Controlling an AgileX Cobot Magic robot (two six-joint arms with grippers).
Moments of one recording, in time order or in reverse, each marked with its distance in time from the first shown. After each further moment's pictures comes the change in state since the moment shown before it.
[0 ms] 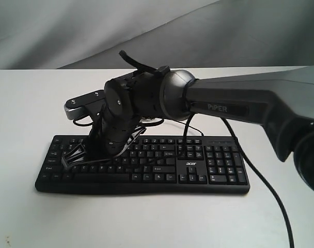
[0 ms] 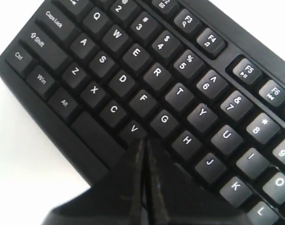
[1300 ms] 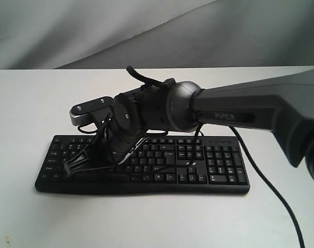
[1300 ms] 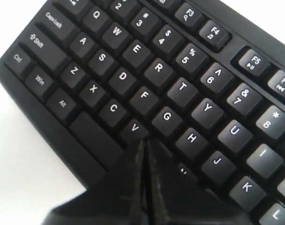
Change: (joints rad) left arm 0.000 0.000 0.000 0.000 0.000 0.000; right arm 0.002 -0.031 0.126 0.049 -0.161 -0.015
